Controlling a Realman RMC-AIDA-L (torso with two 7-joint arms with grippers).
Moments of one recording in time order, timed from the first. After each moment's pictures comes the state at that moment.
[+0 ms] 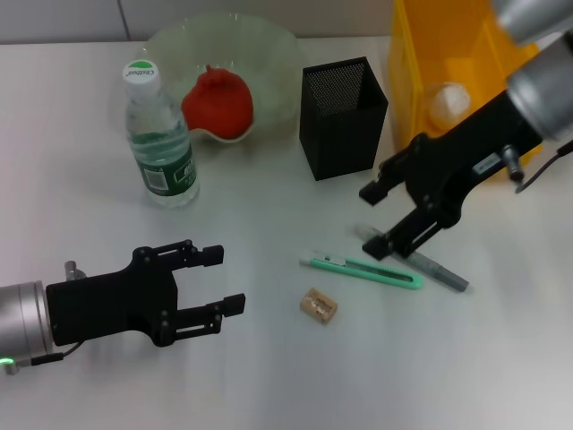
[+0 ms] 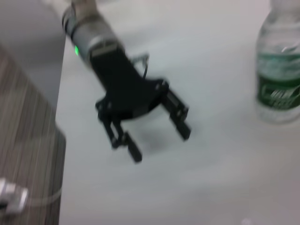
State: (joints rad) left arm -0.39 -2.07 0.73 0.42 1.95 1.61 -1.00; right arm 0.90 2.03 -0.99 -0.90 -2.36 -1.80 1.81
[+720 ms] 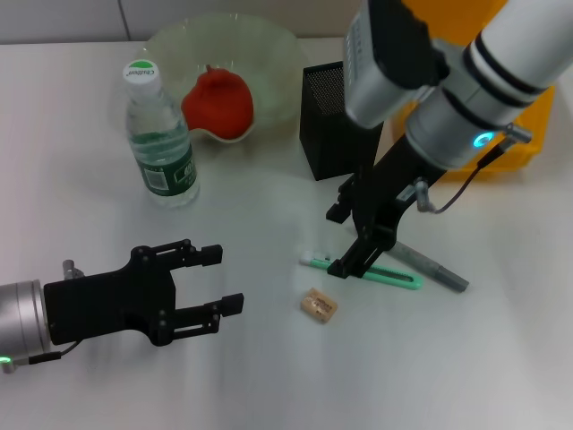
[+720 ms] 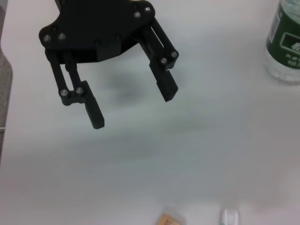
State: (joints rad) left arm -0.39 -2.06 0.73 0.42 1.95 1.62 -1.00; right arm 0.99 2.09 -1.32 -0.79 -2.42 -1.52 1.91
